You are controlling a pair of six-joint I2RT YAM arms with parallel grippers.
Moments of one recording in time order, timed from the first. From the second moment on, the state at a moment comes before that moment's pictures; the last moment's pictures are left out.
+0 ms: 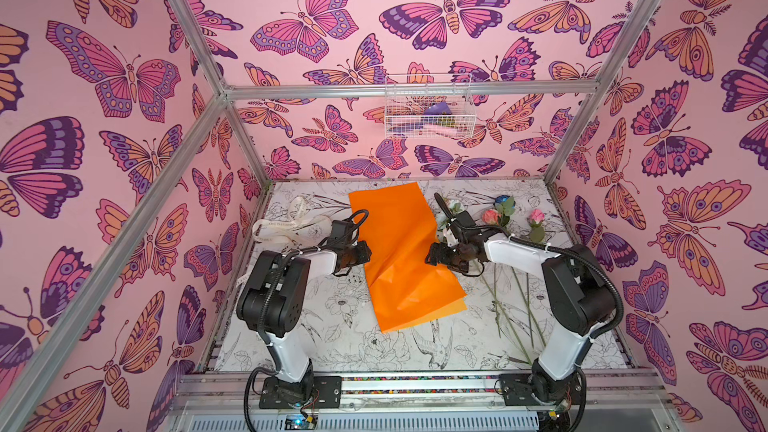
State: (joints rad) left arm -0.26 1.80 0.89 0.01 0.24 -0.49; right arm 0.49 1.79 1.12 -0.42 -0.30 0.64
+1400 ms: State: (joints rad) left arm -0.27 1.79 0.89 0.01 0.24 -0.49; right arm 0.49 1.62 1.06 -0.43 -0.41 0.72
